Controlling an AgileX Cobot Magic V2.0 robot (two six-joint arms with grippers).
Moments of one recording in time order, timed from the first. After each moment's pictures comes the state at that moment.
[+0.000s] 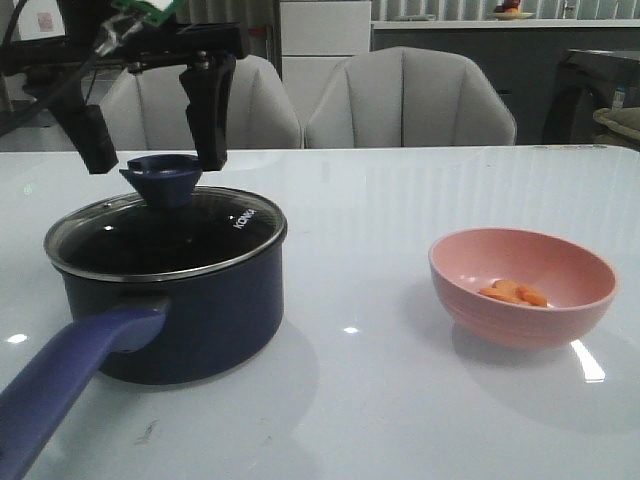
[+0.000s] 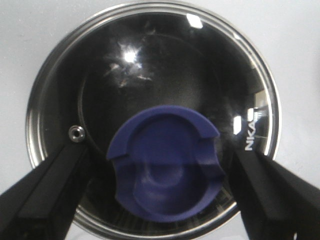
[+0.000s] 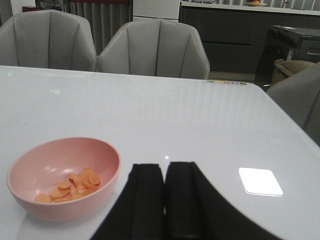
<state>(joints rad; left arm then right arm) -0.48 1.84 -1.63 -0.05 1.24 -0.38 0.02 -0.01 0.03 0.04 0.09 -0.04</state>
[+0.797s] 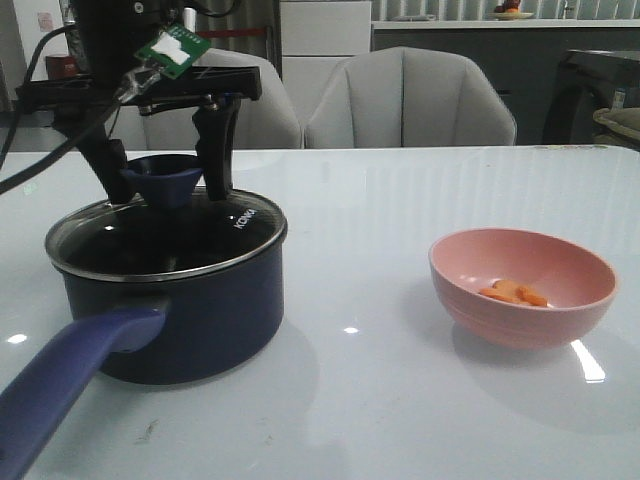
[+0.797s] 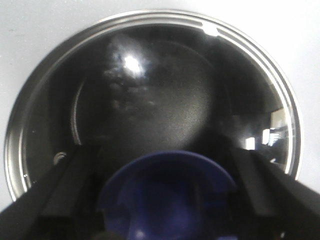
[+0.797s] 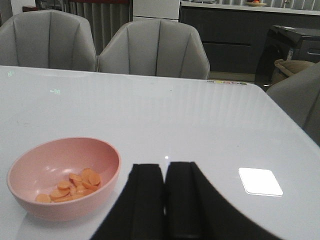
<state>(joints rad) -0.48 1.91 -1.65 -0.05 1.21 -0.45 0.02 -0.01 0.03 0.04 0.09 -0.04</state>
